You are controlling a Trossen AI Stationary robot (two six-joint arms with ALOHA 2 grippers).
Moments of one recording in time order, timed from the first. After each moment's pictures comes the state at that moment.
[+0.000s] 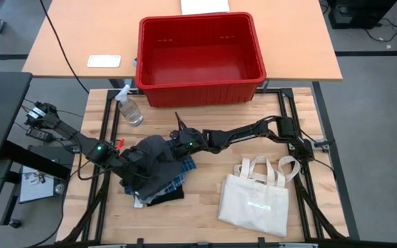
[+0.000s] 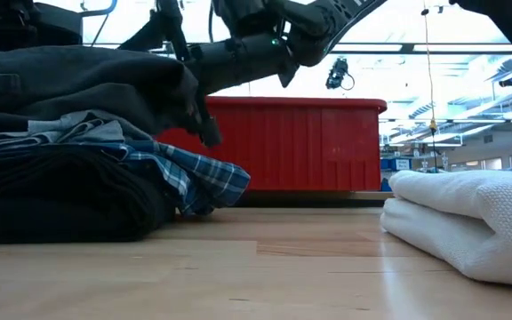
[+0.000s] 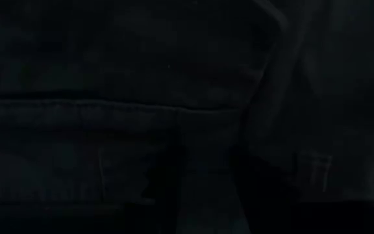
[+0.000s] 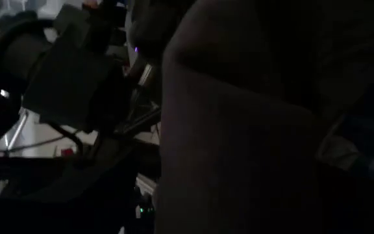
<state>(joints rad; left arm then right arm) -0.53 0.98 0.66 -0.73 -0.22 -1.14 0.00 2.17 1.54 0.31 -0.25 1.25</state>
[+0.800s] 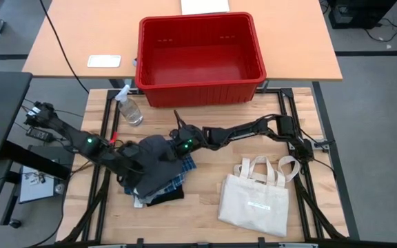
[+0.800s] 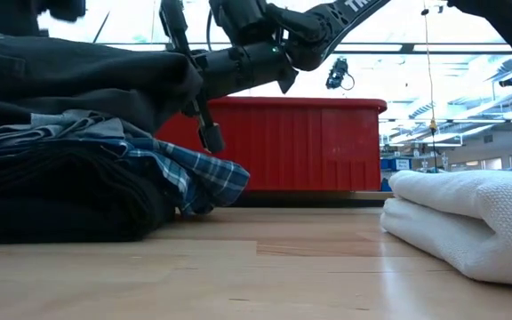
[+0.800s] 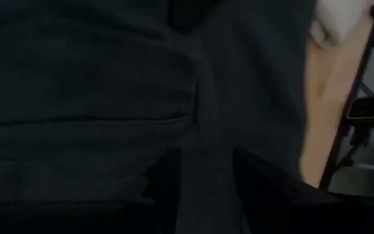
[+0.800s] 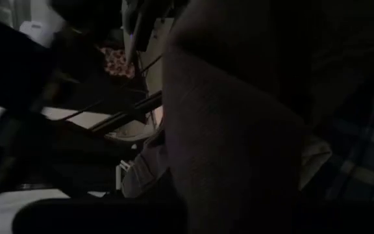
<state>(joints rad) -0.53 0.93 0.84 -0.90 -0.23 -1.10 -0.03 2.17 1.54 0.28 -0.34 1.18</state>
